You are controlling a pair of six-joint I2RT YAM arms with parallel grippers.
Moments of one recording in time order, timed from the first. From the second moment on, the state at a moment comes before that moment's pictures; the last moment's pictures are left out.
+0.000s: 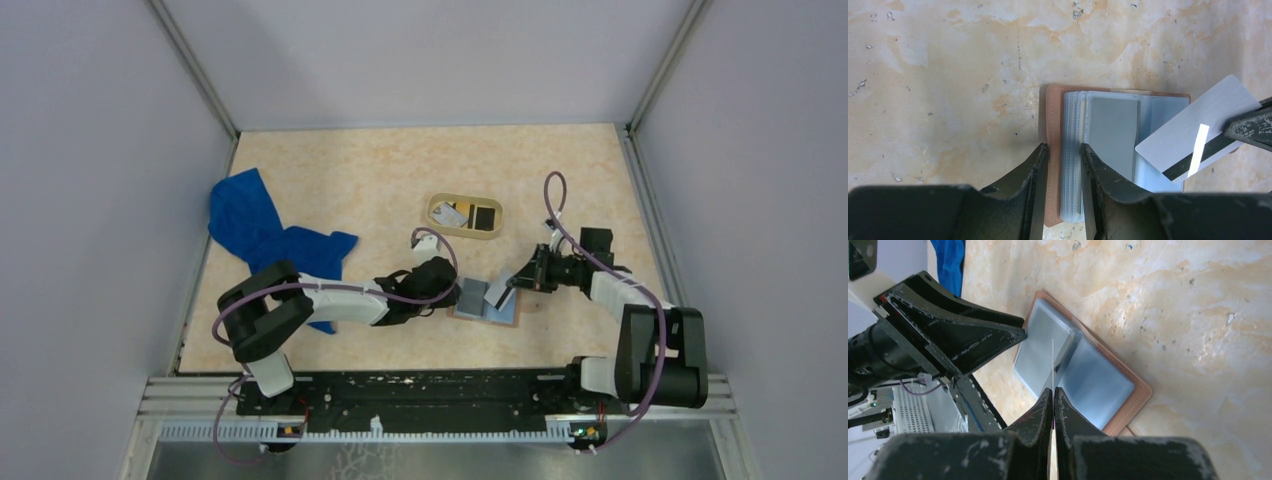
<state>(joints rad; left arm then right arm) -1.08 1.75 0.84 0.18 -0.38 -0.95 -0.08 1.30 0.49 -0.15 -0.95 0.15</state>
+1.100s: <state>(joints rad) -1.06 1.75 0.84 0.17 -0.40 -0.93 -0.09 1.51 0.44 -0.12 -0.99 0.24</state>
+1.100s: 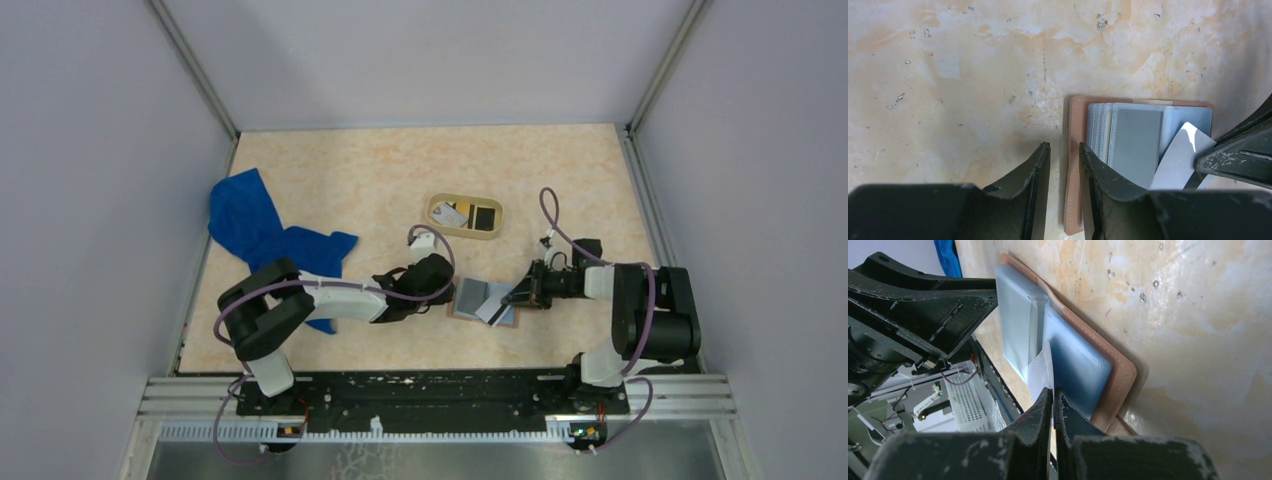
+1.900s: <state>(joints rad) -1.03 1.75 0.82 0.21 -0.33 -0.85 -0.02 1.63 0.53 -0.13 -1.05 0.19</state>
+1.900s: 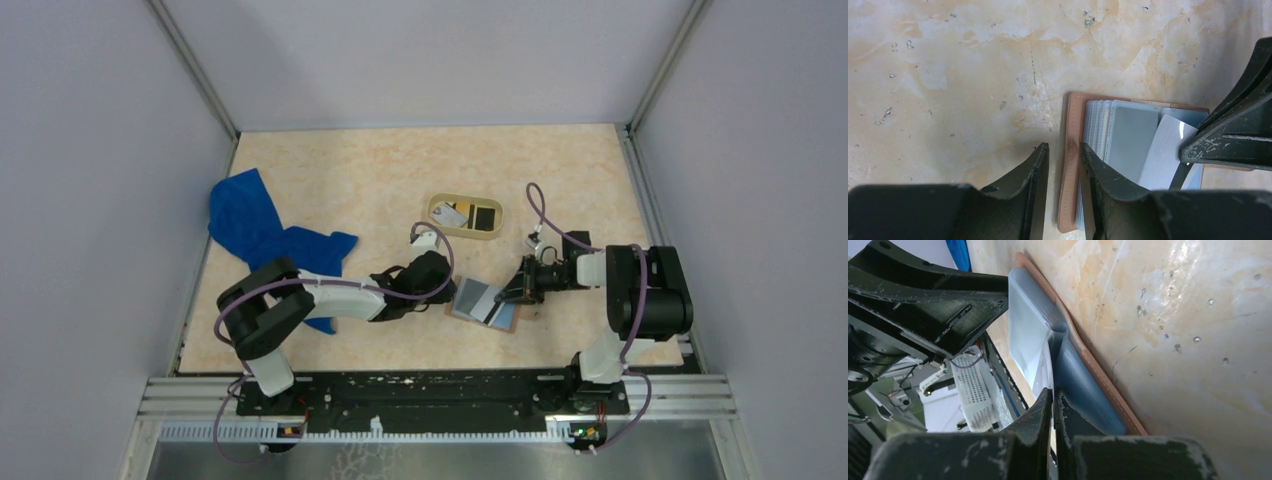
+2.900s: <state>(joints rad) -1.01 1.76 0.82 0.24 -0.26 -0.79 0.03 1.73 0.65 -0.28 -1.01 0.18</state>
